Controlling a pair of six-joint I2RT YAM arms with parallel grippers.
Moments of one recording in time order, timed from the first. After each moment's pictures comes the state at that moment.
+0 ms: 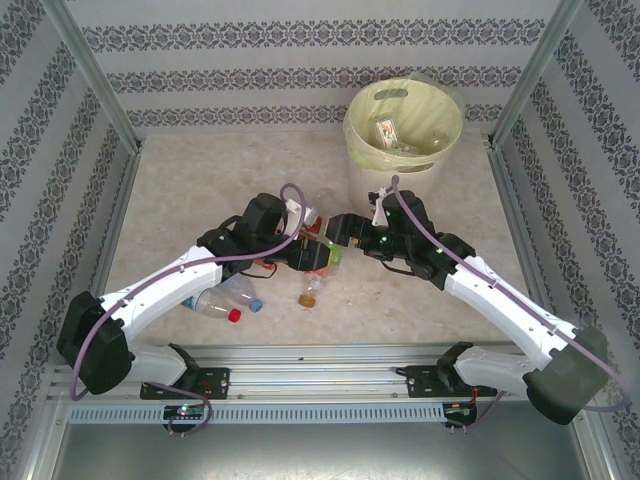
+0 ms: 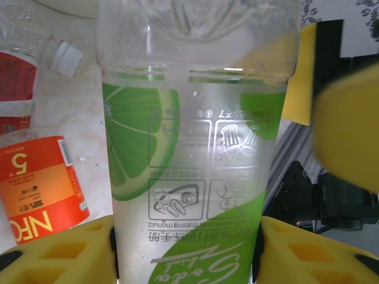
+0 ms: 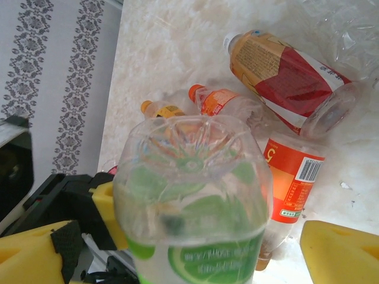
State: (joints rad) left arm -0.67 1.34 1.03 -0.36 0.47 -0.43; right arm 0.61 1.15 0.96 -0.41 -0.29 0.86
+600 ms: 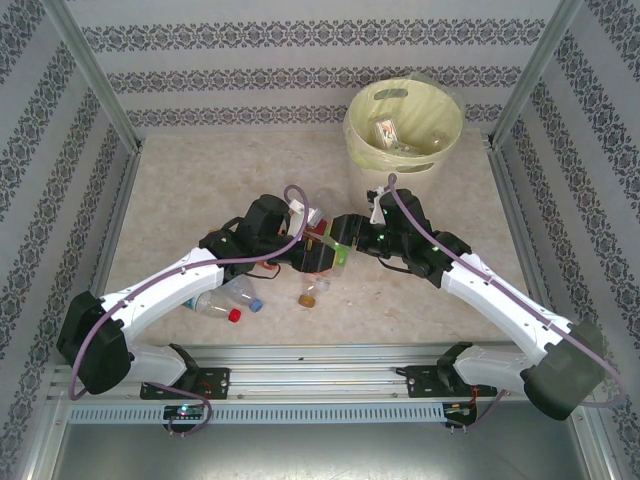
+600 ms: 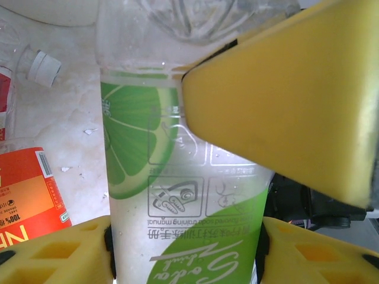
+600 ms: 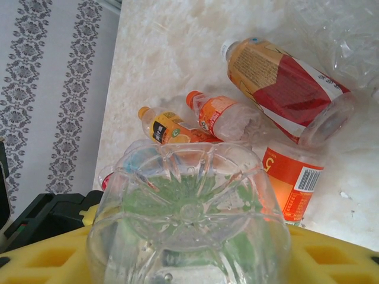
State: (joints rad) left arm -0.69 1.34 1.02 -0.33 0.48 -0.43; right arm 0.61 1.17 0.96 -0.39 -0.27 0.86
